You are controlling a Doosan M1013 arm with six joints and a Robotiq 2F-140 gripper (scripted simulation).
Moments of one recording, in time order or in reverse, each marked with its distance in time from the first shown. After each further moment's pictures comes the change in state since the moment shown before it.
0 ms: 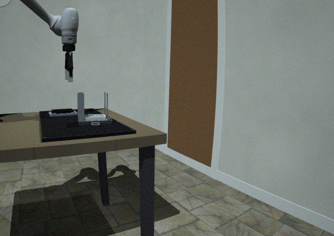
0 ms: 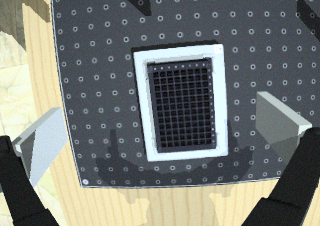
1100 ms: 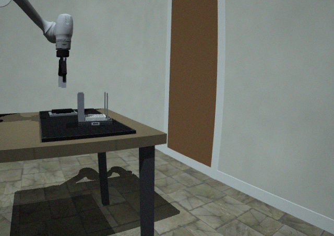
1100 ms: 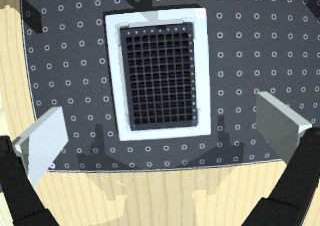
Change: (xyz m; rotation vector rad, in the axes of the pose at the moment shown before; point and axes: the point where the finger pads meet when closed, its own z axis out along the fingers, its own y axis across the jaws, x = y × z) arm -0.043 0.016 0.032 -0.075 -0.041 -0.032
